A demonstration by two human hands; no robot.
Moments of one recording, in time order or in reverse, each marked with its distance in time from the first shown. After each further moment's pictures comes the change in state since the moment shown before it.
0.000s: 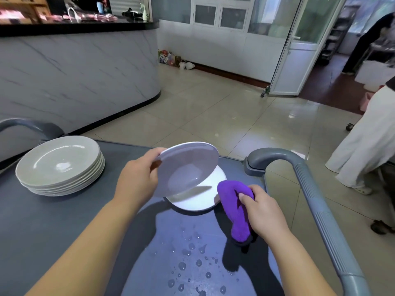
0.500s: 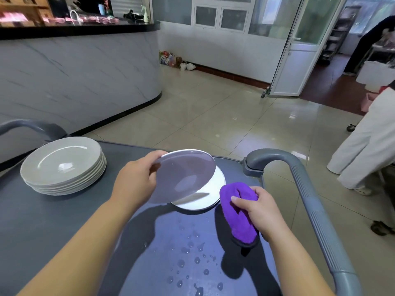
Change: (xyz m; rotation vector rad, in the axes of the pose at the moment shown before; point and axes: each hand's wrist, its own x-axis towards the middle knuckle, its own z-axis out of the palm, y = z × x) left_hand -0.006 0.010 -0.010 0.108 -0.026 0.032; right_hand -0.005 -0.005 -0.007 0.534 -0.057 0.187
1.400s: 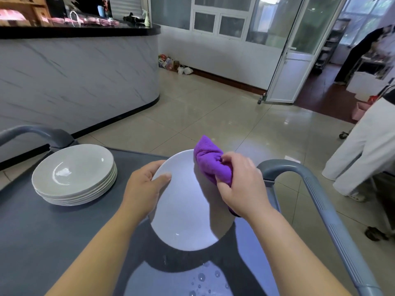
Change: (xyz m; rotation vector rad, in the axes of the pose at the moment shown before) left_hand 0.008 -0.025 -0.033 -0.789 -0.120 -0.356; right_hand 0.004 -0.075 0.078 -0.687 0.207 -0.849
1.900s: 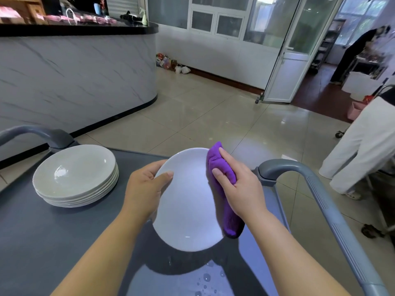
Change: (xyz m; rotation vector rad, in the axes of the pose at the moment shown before) left_hand 0.002 0.000 -0.007 -0.137 0.032 0.011; right_hand -0.004 0.002 0.022 0.205 -0.043 0.155
